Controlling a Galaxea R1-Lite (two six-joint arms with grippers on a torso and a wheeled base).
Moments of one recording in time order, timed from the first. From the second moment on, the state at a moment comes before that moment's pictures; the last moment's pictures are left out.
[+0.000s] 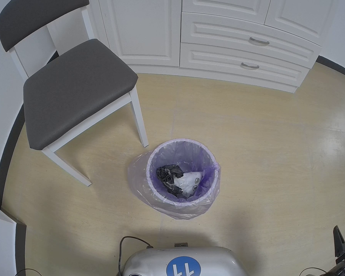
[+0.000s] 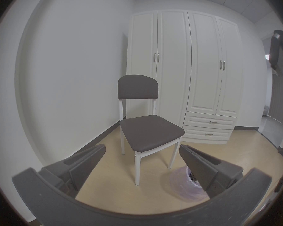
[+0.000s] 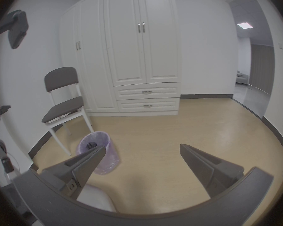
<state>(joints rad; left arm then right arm) -0.03 0.09 -0.27 -0.06 0.18 -0.09 0.00 0.01 -0.02 -0.06 -0.01 0.07</state>
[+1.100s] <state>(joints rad) 0.00 0.01 -0.02 -0.03 0.07 -0.06 0.00 0.01 -0.02 0.00 0.01 0.00</state>
